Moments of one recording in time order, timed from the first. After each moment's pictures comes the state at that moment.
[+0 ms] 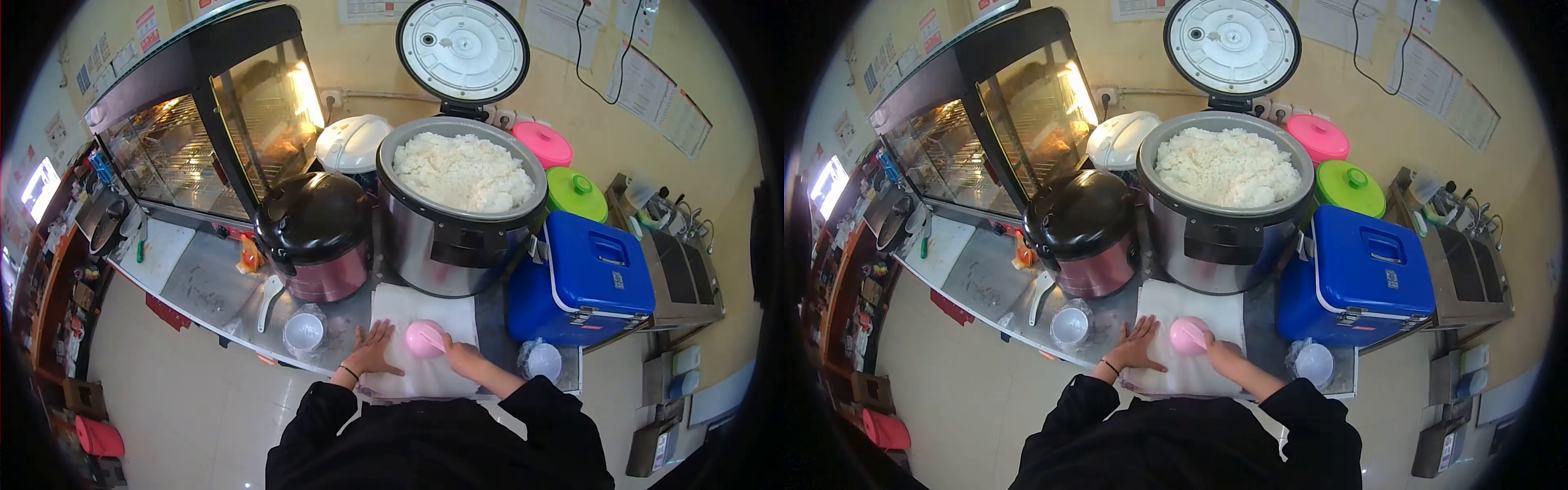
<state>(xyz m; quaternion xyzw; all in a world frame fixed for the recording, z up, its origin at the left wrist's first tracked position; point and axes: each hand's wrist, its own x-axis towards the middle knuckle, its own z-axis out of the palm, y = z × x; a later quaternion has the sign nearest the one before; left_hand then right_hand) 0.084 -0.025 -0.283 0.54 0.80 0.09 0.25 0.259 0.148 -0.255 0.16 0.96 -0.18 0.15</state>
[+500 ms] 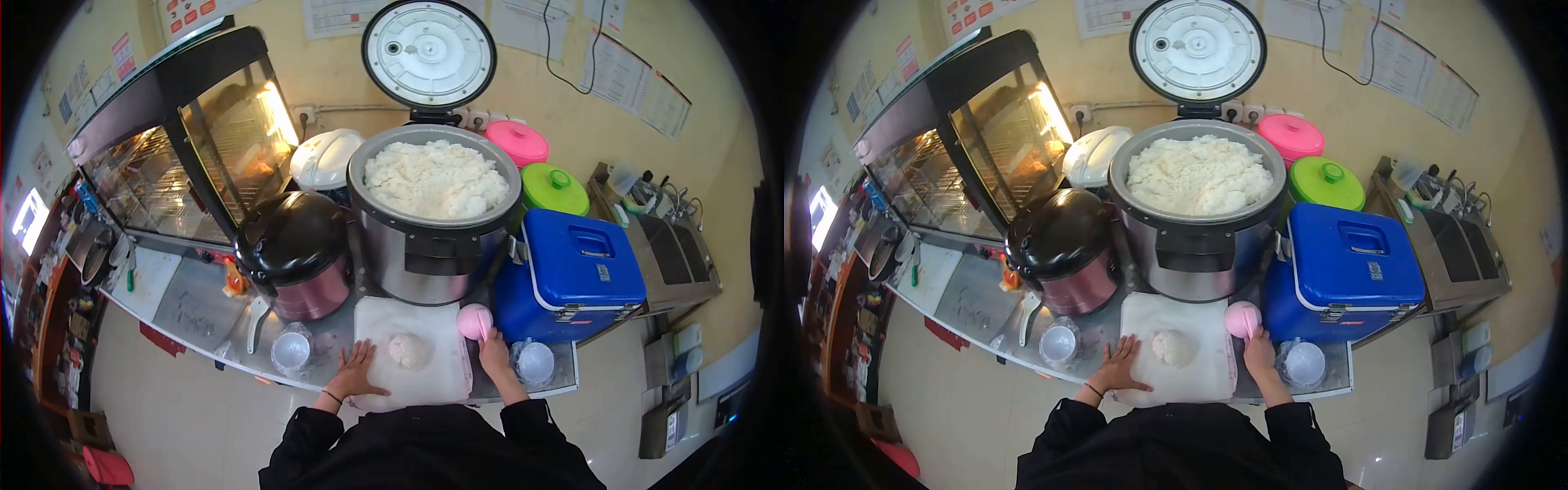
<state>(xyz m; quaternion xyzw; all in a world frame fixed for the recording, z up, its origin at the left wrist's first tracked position) 0.094 -0.042 -0.278 0.55 0.80 0.07 0.23 0.322 0.201 -0.288 0.46 0.87 -0.13 -0.12</state>
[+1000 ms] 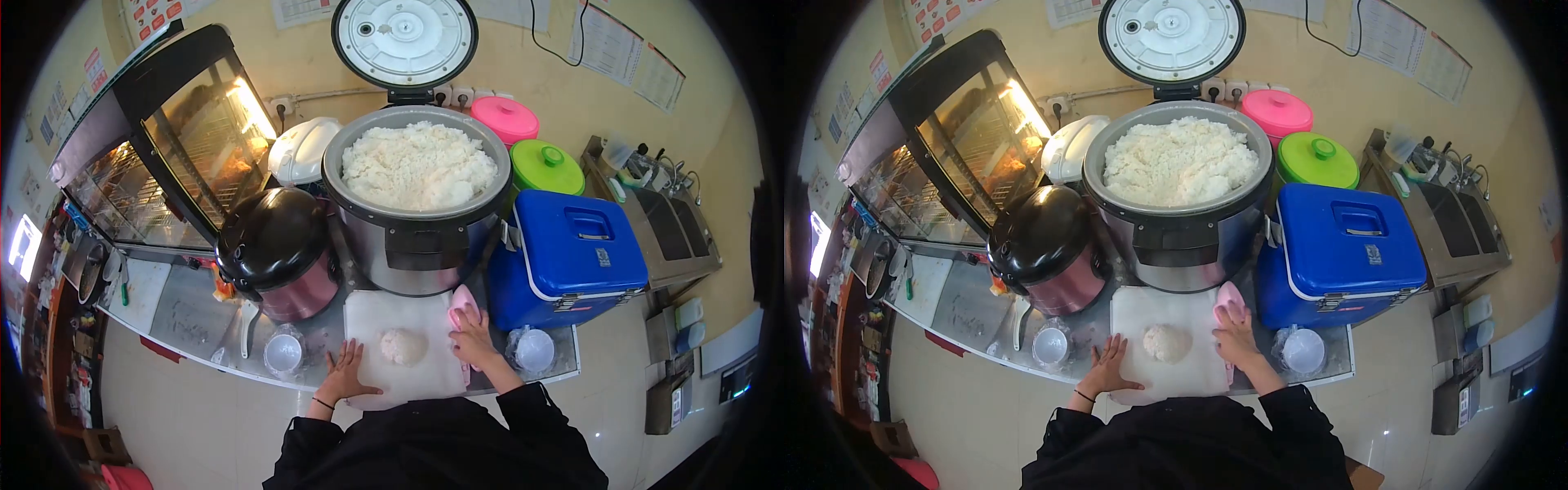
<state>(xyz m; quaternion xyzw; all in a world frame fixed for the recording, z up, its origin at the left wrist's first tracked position) 0.097 -0.050 -0.269 0.51 0.82 0.07 0.26 0.298 0.190 -0.251 0.18 0.98 -0.07 -0.05</state>
